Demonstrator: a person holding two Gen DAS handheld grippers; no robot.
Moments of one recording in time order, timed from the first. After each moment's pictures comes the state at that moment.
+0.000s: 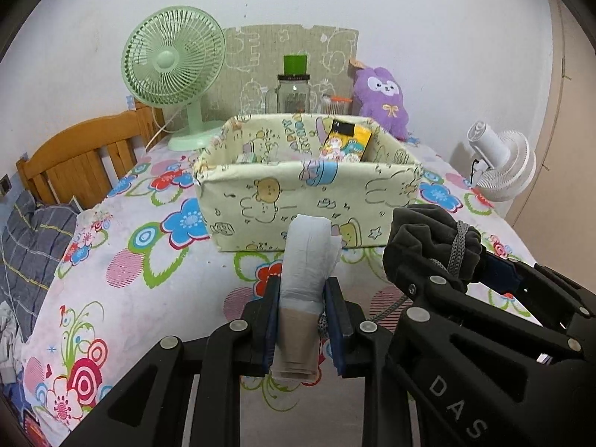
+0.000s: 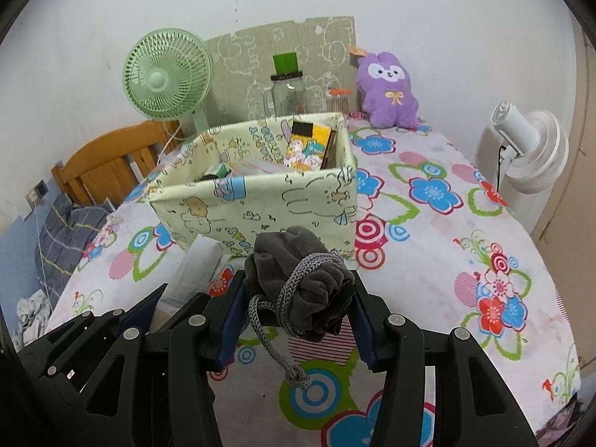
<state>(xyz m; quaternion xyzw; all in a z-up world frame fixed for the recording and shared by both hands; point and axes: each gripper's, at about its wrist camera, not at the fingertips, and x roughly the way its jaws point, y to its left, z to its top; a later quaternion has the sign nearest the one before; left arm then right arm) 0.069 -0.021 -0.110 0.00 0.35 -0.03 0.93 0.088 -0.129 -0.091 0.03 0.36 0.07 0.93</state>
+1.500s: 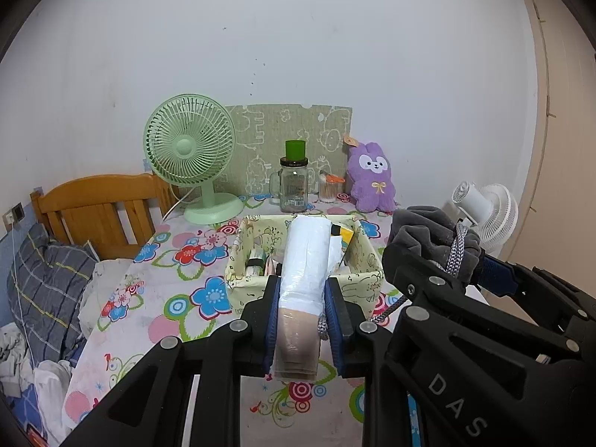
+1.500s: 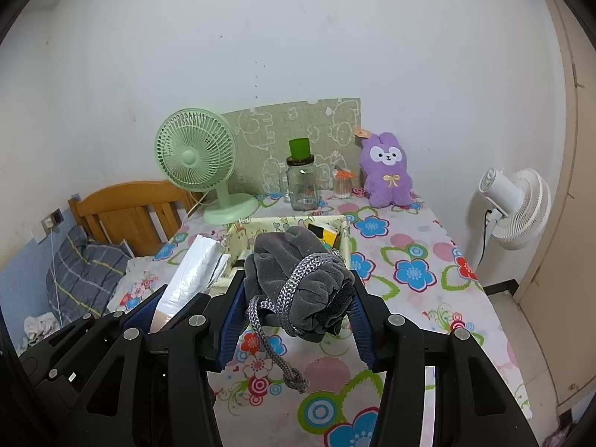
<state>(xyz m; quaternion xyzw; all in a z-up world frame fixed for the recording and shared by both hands) 0.034 -0.020 -0.011 -0.01 0.26 -0.03 0.97 0.051 -0.125 0.014 0.03 0.27 0.08 0.96</state>
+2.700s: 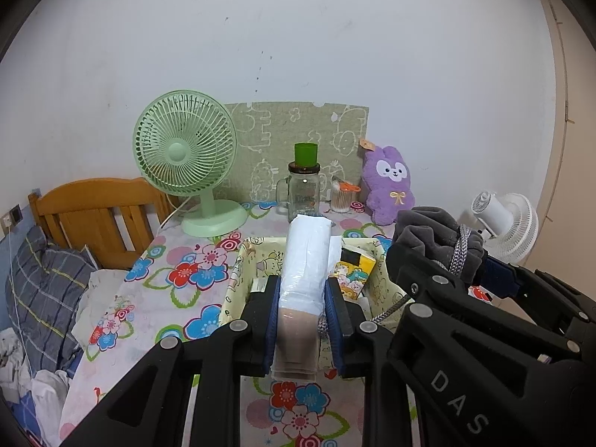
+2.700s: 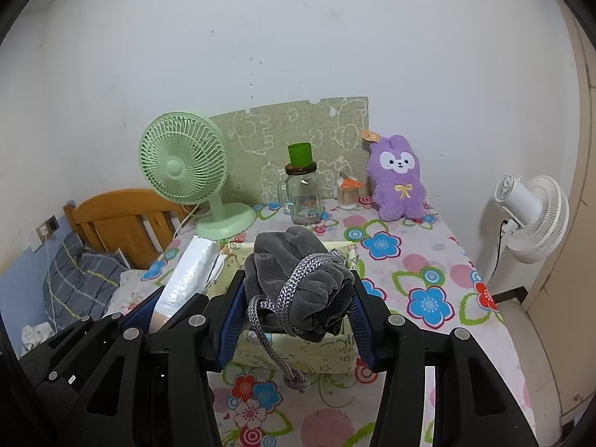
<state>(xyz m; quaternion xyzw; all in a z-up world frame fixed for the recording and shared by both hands) 0.107 -0.017 -0.011 -0.01 0.26 -0.01 0.96 0.131 -0.123 0.012 0.03 0.27 0.09 0.96</state>
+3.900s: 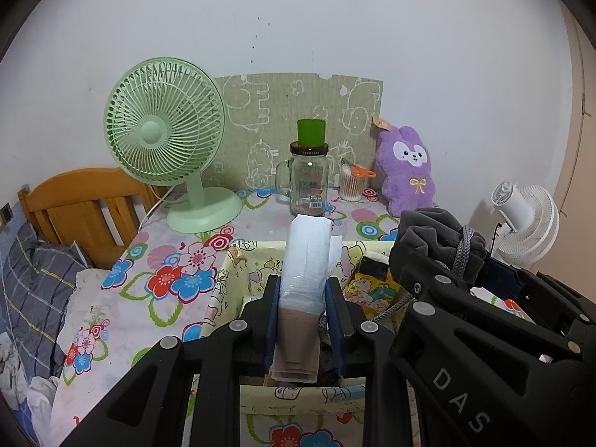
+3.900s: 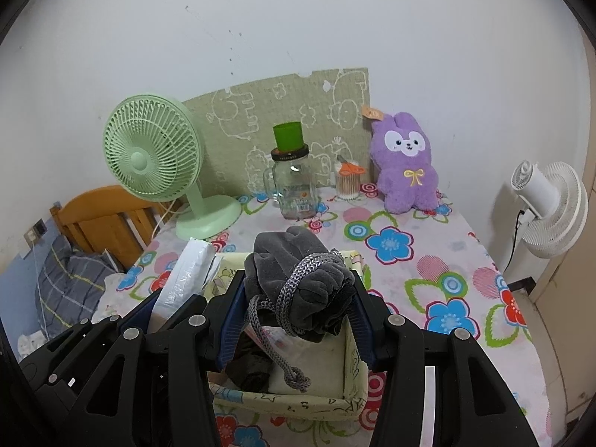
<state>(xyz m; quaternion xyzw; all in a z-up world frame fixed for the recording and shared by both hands) 0.184 -0.016 -0.042 -0.01 0.30 -0.01 0.95 0.214 -0.122 -0.024 0.04 0.31 0.08 0.95</state>
